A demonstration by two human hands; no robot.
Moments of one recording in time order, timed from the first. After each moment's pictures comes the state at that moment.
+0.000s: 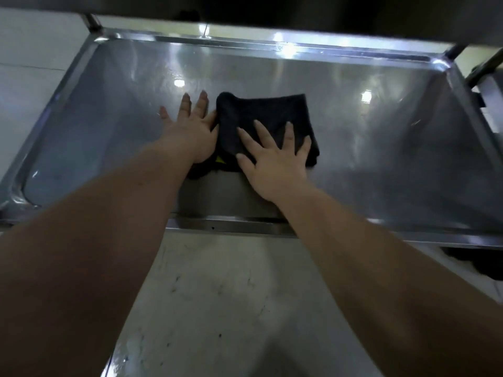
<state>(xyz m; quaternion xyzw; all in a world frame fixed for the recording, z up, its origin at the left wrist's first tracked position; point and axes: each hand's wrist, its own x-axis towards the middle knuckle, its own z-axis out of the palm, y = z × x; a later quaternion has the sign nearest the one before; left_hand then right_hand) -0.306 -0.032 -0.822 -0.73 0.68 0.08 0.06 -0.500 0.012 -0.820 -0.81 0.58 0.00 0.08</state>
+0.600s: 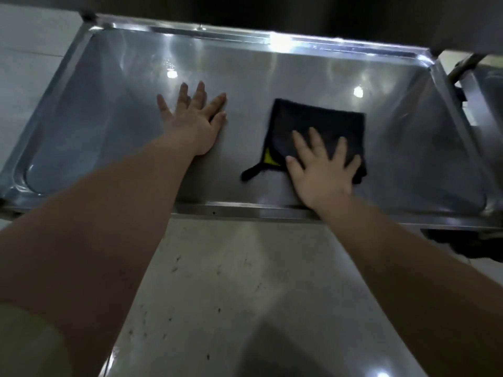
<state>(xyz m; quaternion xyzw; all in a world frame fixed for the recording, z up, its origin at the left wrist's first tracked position) -0.312 -0.013 -0.820 -0.73 0.68 0.05 0.04 -0.577 0.049 -0.810 -0.72 0.69 0.03 0.10</state>
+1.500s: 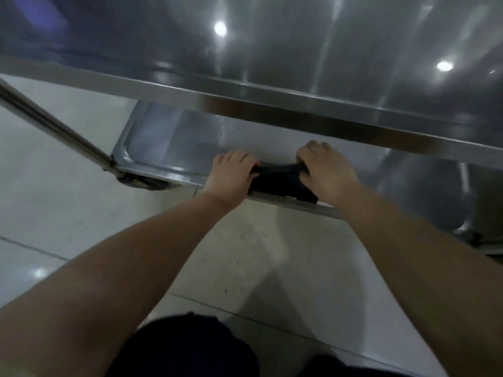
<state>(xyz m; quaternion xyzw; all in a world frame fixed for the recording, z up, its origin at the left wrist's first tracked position) -0.368 0.160 -0.730 -0.70 0.70 0.11 -0.13 -0.577 0.077 -0.699 -0.91 0.41 0.00 0.07</state>
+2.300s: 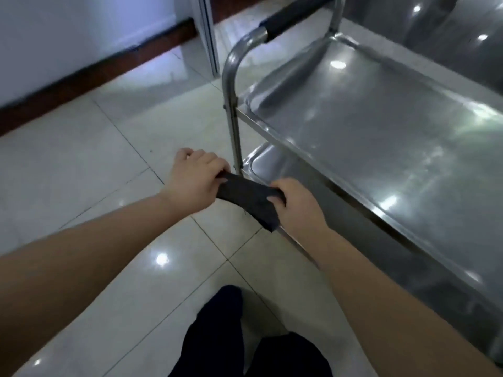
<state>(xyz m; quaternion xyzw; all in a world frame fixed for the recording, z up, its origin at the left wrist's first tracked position) -0.257 0.394 -0.126 -0.86 0.50 -0.04 -0.09 -0.432 0.243 -0.160 -0.90 0.23 -0.11 0.36</state>
